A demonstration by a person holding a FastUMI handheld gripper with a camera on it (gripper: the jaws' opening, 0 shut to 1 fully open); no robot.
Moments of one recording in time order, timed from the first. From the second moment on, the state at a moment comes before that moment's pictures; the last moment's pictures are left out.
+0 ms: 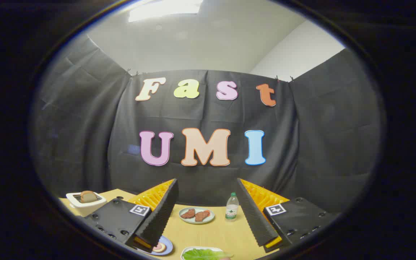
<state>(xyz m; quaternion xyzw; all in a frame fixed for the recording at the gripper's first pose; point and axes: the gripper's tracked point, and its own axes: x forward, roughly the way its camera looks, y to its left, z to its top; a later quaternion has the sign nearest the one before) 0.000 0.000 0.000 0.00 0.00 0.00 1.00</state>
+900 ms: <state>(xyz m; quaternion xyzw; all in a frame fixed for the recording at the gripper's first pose) 0.001 -0.021 -0.008 0.01 0.01 0.01 1.00</state>
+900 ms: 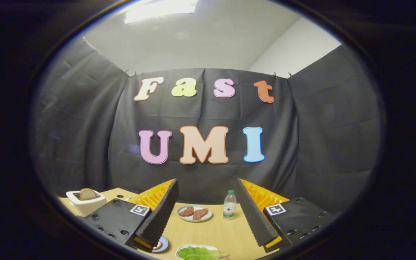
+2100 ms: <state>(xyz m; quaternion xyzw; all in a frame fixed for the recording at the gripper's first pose) 0.019 0.007 -0.168 -0.09 0.21 0.27 0.93</state>
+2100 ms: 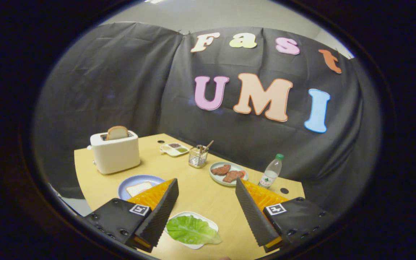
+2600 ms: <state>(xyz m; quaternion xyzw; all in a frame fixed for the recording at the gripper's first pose) 0.002 0.013 -0.264 -0.14 0.33 0.35 0.87</state>
